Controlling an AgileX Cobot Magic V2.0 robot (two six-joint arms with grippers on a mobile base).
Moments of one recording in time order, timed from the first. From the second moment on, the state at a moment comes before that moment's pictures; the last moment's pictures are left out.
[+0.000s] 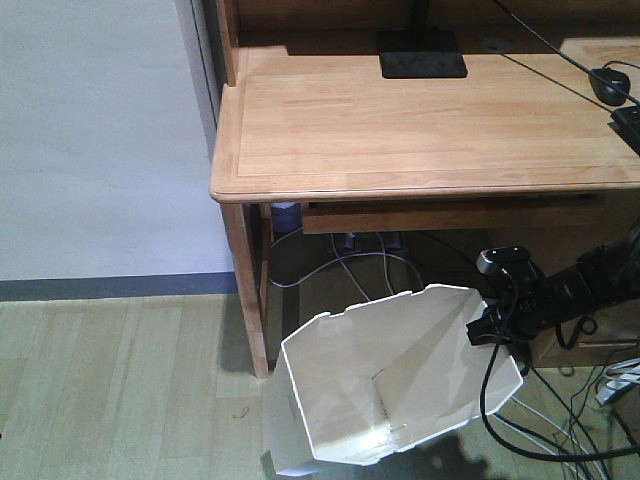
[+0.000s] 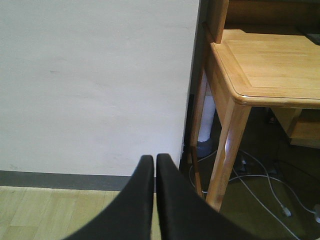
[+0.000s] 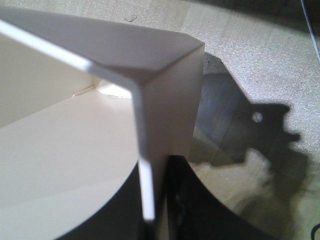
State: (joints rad) left arm 0.14 -0.01 0.03 0.04 0.35 -0.10; right arm -0.18 2.35 -1.00 1.09 0.55 -1.58
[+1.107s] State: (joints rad) left arm 0.14 -0.01 0.03 0.04 0.35 -0.10; right arm -0.19 2.35 -1.00 1.09 0.55 -1.58
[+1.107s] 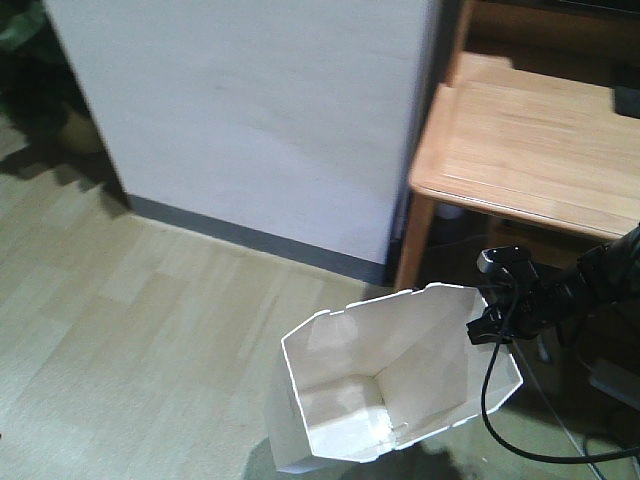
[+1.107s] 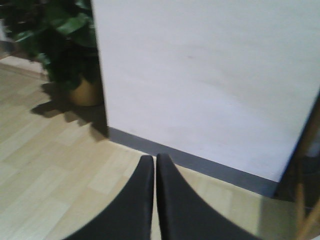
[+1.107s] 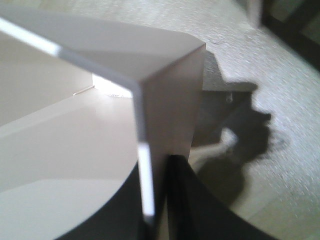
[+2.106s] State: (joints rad) left arm 0.14 -0.01 0.03 0.04 0.35 -0.10; right arm -0.19 2.35 -1.00 1.08 0.55 -1.58
